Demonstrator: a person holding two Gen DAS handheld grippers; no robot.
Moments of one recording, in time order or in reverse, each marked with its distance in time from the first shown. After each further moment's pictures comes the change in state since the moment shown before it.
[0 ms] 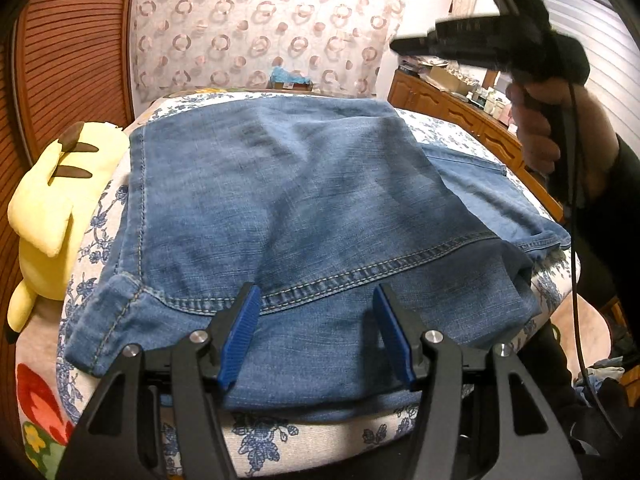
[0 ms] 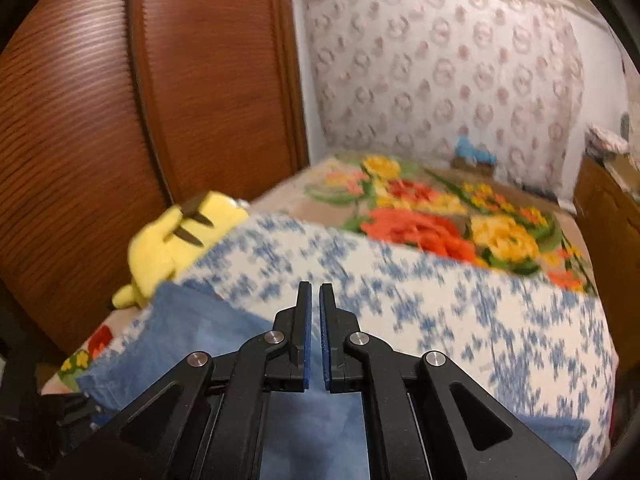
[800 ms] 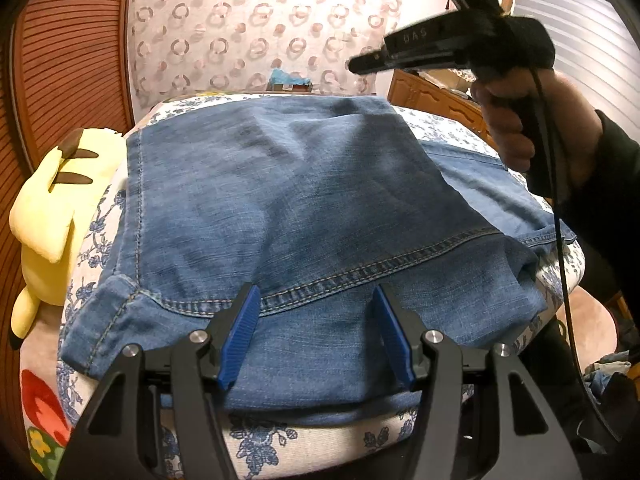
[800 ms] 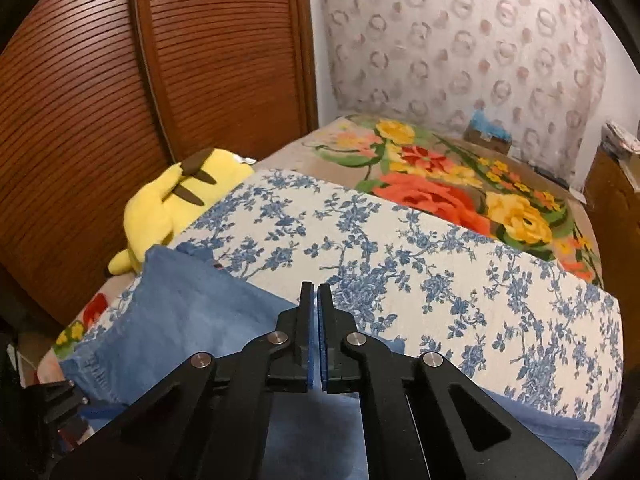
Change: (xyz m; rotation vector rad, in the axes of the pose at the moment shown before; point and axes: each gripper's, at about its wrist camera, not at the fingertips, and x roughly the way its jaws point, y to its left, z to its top) left arm 0.002 -0.007 0.000 0.025 -0.005 0.011; right arm 0.042 0.025 -0.004 -0.059 0.119 0.017
